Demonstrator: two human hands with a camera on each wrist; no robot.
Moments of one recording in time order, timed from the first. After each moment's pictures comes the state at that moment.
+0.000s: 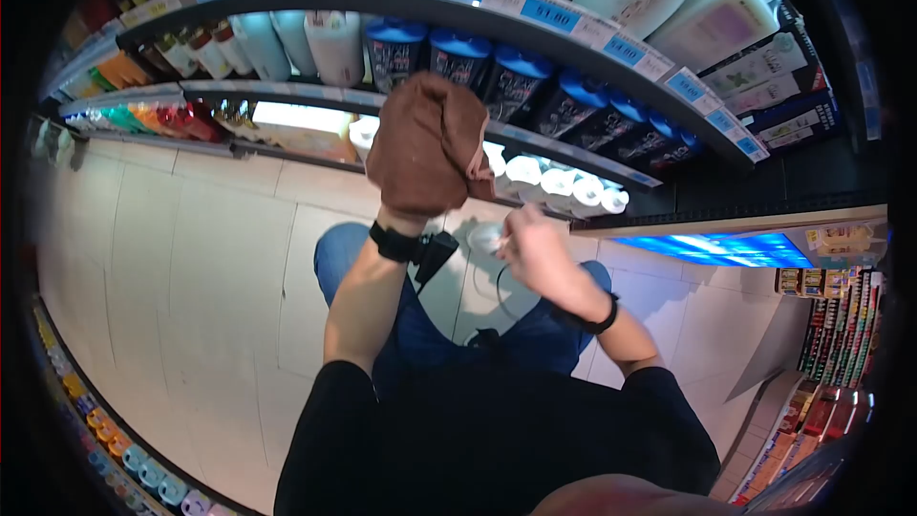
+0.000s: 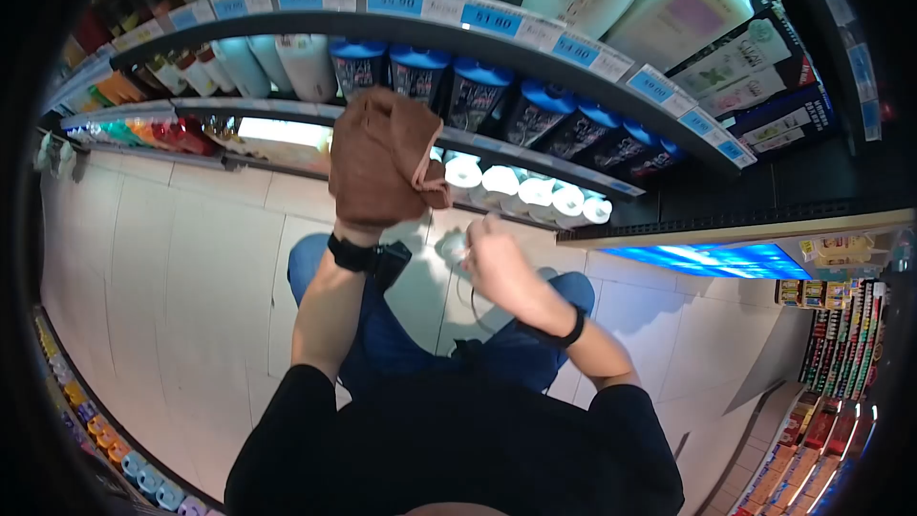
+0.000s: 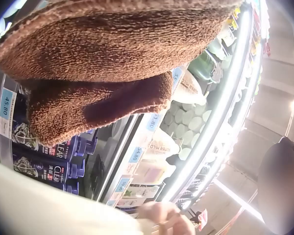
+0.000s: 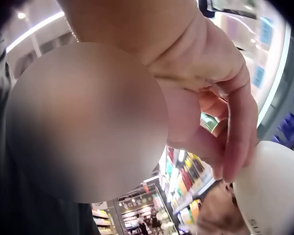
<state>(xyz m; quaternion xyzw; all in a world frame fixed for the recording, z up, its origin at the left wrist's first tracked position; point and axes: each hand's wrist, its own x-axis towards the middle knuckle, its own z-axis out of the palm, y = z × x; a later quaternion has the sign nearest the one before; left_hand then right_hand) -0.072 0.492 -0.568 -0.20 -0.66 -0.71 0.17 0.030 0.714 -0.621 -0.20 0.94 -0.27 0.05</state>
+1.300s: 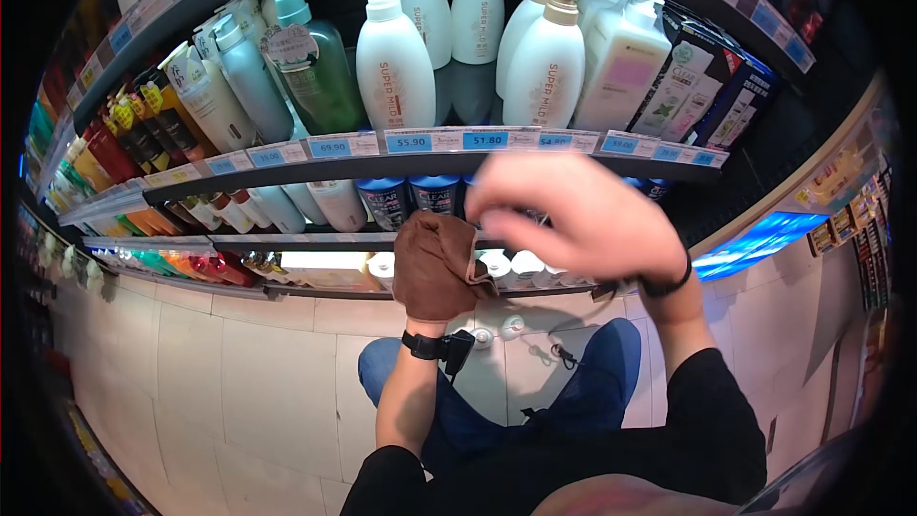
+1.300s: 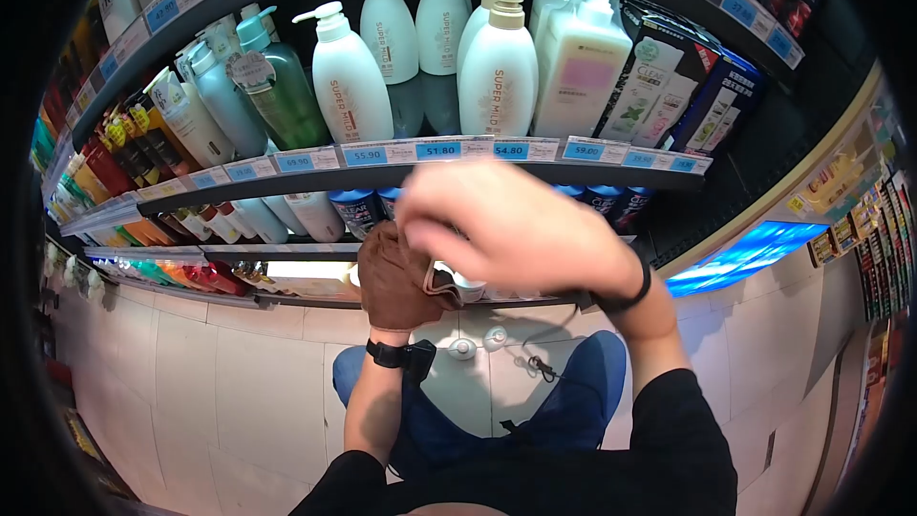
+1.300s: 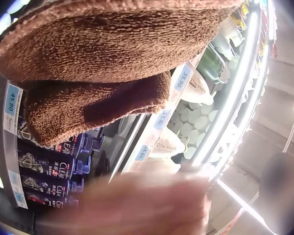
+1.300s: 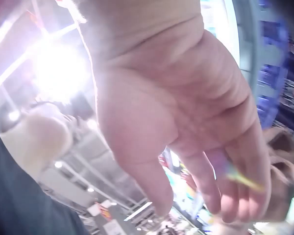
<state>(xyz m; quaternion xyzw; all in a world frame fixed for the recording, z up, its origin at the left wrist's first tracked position) -0.073 0.499 -0.550 -0.27 -0.81 -0.42 0.30 -0.061 0.687 -0.361 -0.43 0.84 -0.31 -0.07</state>
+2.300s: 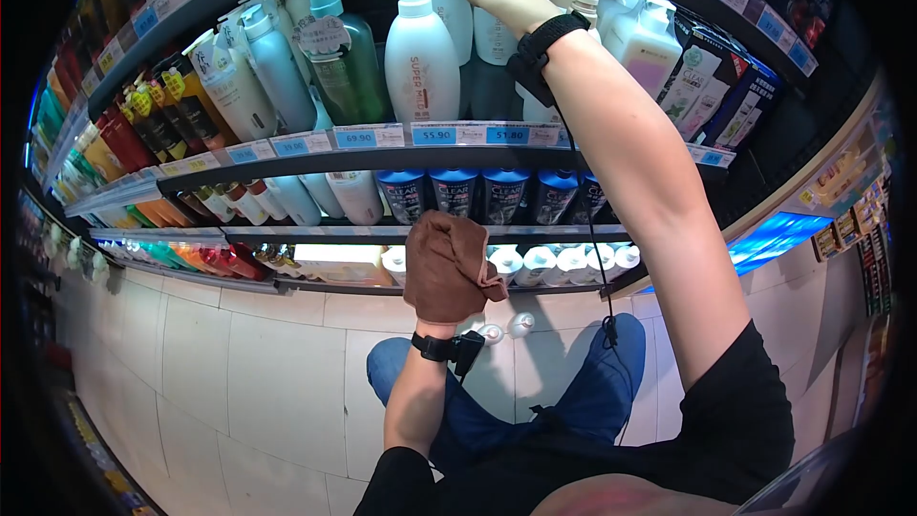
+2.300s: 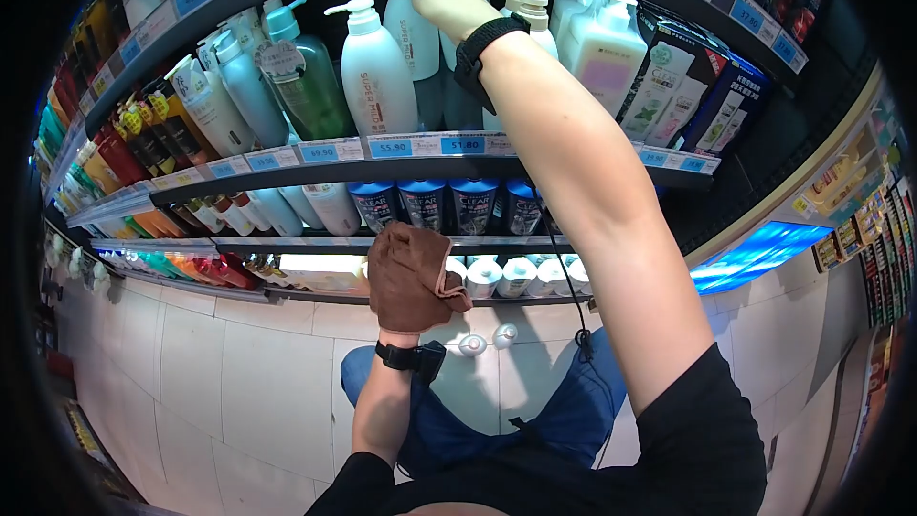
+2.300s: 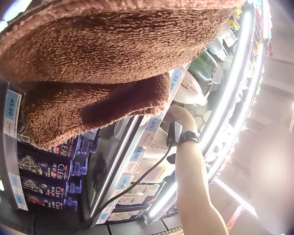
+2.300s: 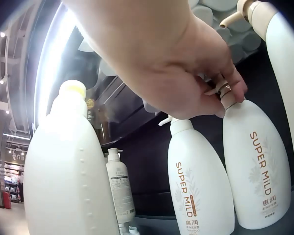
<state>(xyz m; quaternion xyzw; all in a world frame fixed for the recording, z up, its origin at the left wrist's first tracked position) -0.058 0.488 -0.590 -0.20 -0.74 -0.64 0.10 -0.374 0.650 -0.330 -0.14 0.78 -0.17 -0.59</state>
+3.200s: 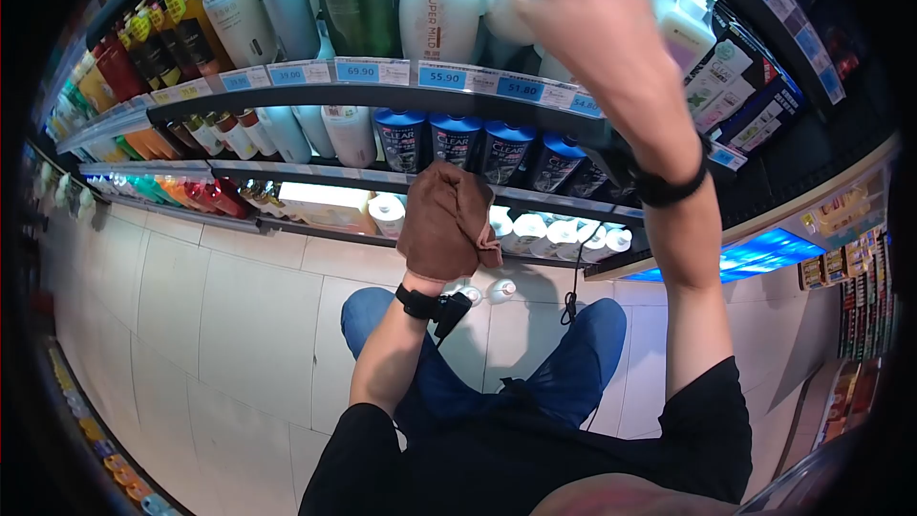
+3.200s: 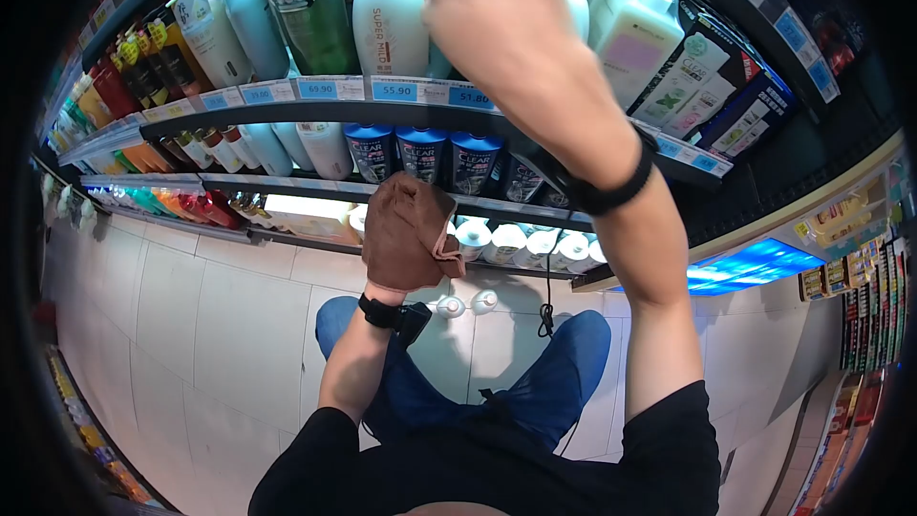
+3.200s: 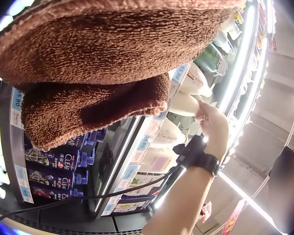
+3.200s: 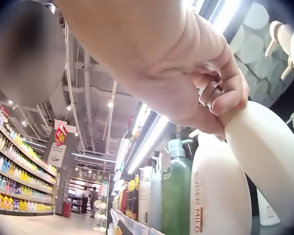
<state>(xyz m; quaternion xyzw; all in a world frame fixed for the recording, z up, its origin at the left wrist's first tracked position) -0.059 0.491 -0.564 -0.23 -0.82 -0.49 0.17 -0.127 0.633 -0.314 -0.22 0.83 -0.08 -0.51</state>
